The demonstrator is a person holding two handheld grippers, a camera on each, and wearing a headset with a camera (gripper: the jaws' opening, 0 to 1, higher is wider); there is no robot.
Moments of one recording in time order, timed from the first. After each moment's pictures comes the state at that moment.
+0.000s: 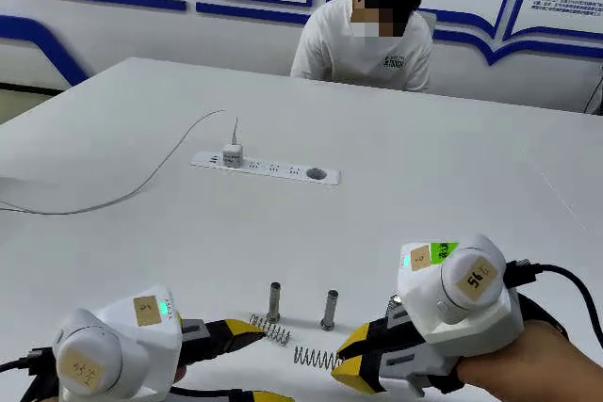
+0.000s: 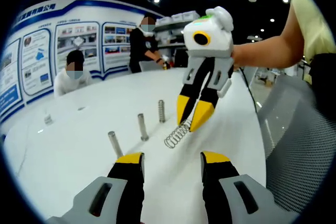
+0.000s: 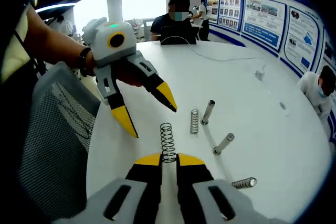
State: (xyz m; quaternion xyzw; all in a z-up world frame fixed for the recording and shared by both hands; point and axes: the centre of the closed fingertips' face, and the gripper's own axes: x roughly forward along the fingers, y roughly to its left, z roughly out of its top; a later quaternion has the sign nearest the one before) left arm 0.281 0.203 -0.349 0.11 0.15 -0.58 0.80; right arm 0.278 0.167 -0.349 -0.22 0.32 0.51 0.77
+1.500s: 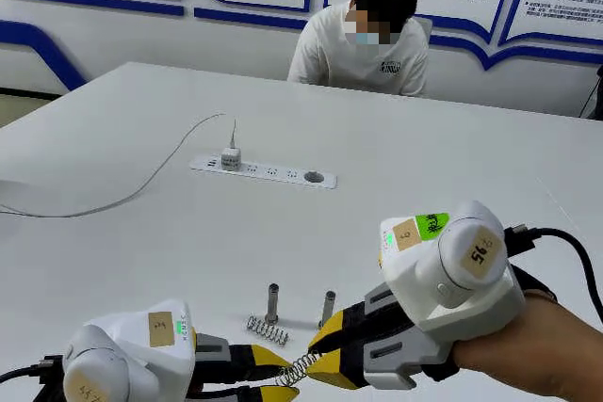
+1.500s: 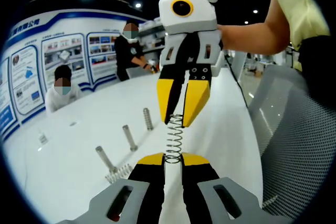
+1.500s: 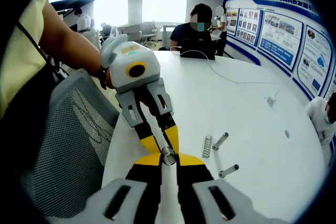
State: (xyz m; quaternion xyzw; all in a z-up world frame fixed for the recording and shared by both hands) left arm 0.263 0.188 -0.342 0.15 0.11 -0.61 0.77; right arm 0.258 0.198 -0.307 -0.24 0.27 0.57 0.74
